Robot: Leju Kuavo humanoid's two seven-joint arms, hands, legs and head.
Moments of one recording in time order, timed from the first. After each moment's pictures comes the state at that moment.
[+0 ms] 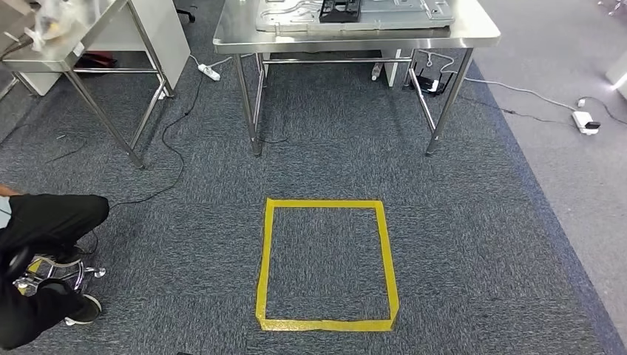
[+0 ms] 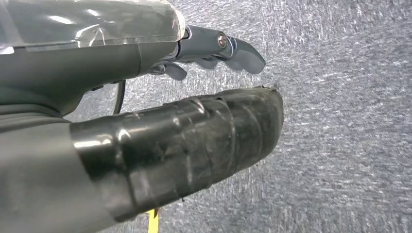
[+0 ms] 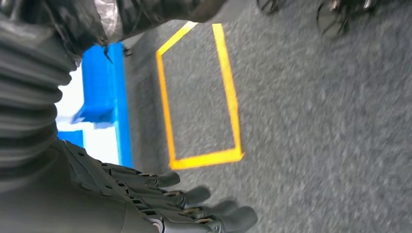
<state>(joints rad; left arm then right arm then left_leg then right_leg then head) -0.10 -0.21 1.13 -0.21 -1.37 0.45 -0.13 -0.04 0.10 -0.98 -0.26 0.85 -0.25 0.06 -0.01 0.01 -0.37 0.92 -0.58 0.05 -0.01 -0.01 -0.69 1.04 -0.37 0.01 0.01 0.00</state>
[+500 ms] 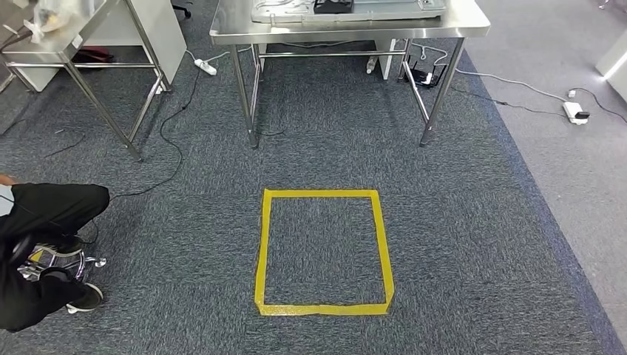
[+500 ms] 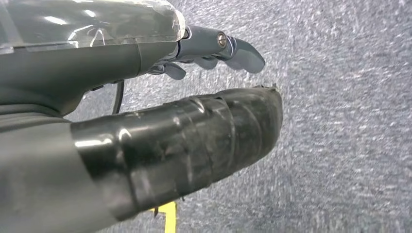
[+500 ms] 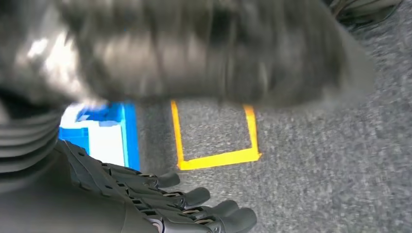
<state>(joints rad) -0.09 -0.21 1.13 -0.21 -1.36 0.45 -0.13 -0.05 0.11 -0.99 -0.24 0.87 -0.25 0.06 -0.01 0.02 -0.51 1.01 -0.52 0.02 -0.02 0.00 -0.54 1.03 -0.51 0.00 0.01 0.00</state>
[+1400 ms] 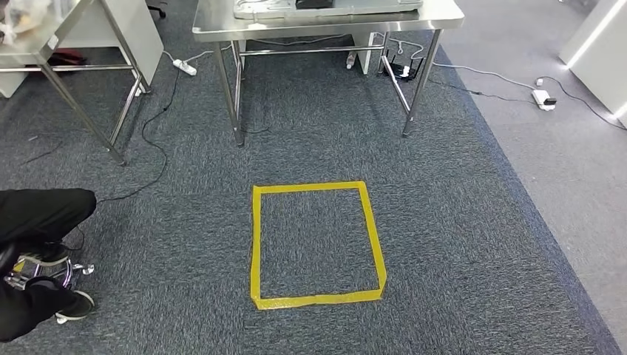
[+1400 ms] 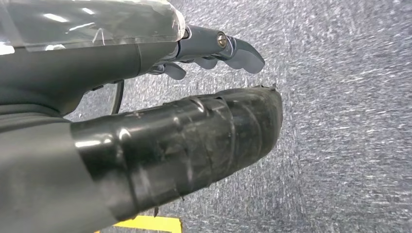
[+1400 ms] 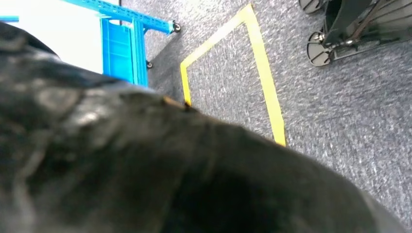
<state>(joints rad) -0.09 -0.21 1.13 -0.21 -1.36 0.45 -0.12 -0.05 0.14 -0.99 -0.23 0.91 -0.23 0.09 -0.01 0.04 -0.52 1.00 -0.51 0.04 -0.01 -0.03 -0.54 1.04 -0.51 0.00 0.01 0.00</state>
